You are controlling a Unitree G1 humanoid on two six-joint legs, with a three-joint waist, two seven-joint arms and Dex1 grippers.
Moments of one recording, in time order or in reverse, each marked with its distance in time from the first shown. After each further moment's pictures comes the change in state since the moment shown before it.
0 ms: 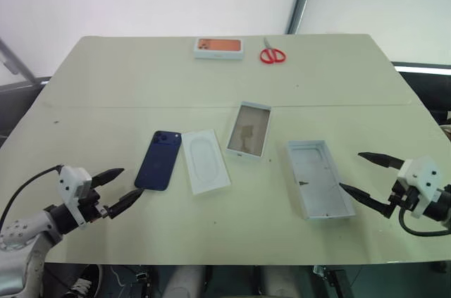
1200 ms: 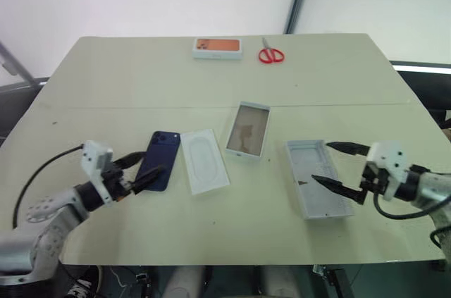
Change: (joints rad) left arm -0.147 -0.033 -0.102 -0.267 -0.224 0.478 0.250; right arm -0.185 -0.018 0.180 -0.161 0.036 0.223 -0.009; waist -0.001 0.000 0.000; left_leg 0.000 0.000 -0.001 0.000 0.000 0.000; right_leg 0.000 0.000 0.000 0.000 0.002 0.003
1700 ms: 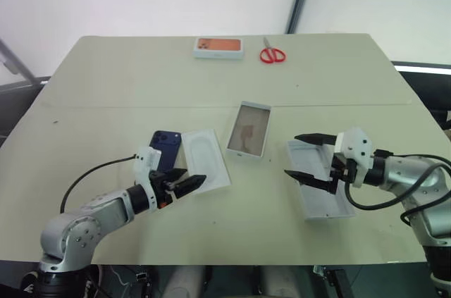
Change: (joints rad) left arm -0.141 -0.183 -0.082 -0.044 -0.246 0.437 0.394; right arm -0.148 0.027 0.156 0.004 -0.015 0.027 -0.020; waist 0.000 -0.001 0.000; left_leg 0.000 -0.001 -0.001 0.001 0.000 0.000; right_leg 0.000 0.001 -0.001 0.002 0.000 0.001
